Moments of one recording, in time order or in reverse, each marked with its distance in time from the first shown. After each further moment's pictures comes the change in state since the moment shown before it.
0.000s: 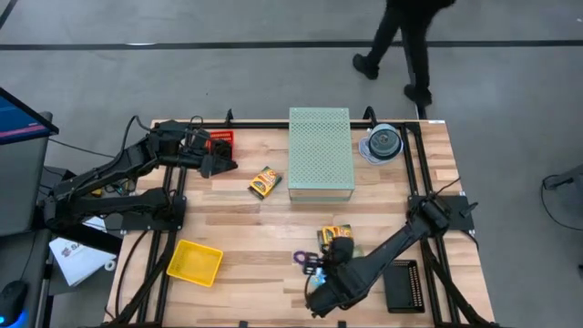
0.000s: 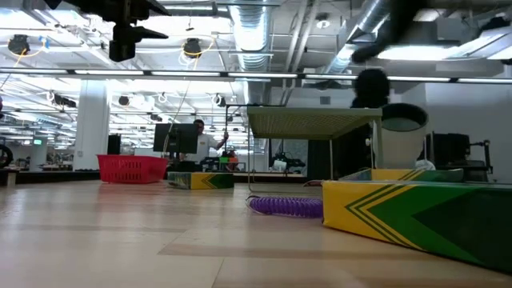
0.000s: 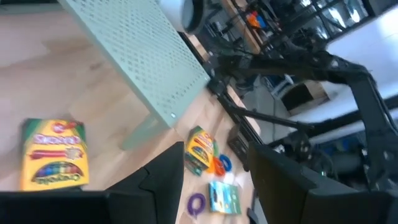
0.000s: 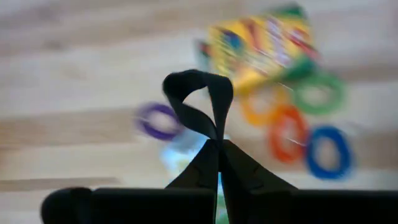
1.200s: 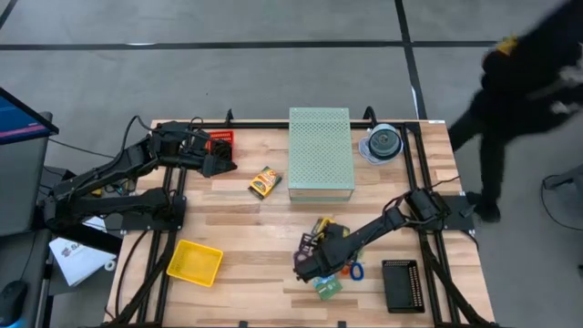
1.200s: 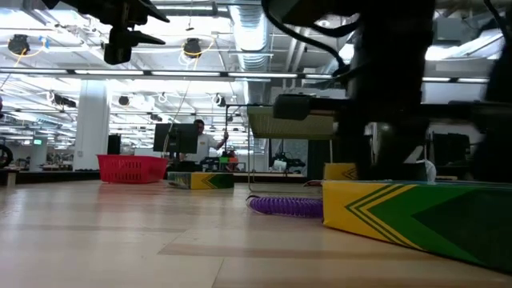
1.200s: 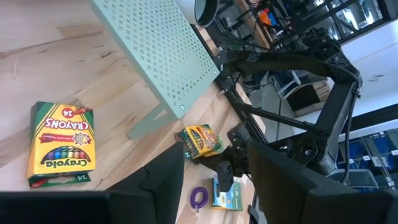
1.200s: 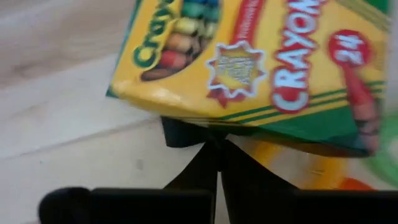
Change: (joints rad) left arm 0.006 0.000 0.000 -0.045 -0.029 -0.030; right arm -0.167 0.000 -0.488 0.470 -0.124 -0.001
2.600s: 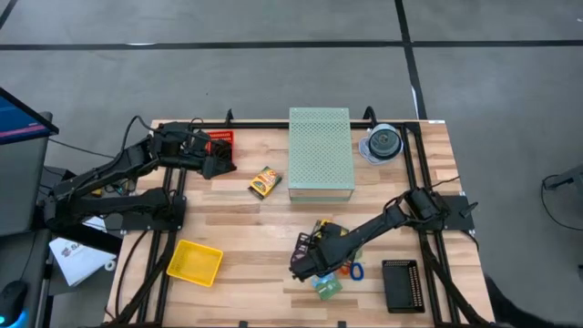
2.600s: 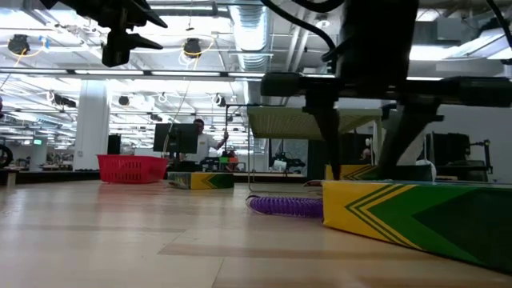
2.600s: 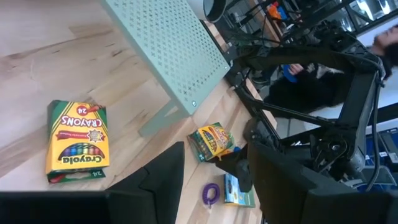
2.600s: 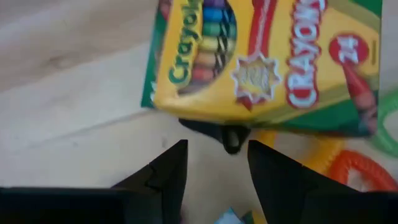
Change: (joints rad) left arm 0.000 0.000 0.000 -0.038 -0.019 0.043; right arm -0.010 0.001 0.081 -0.045 -0.022 0.003
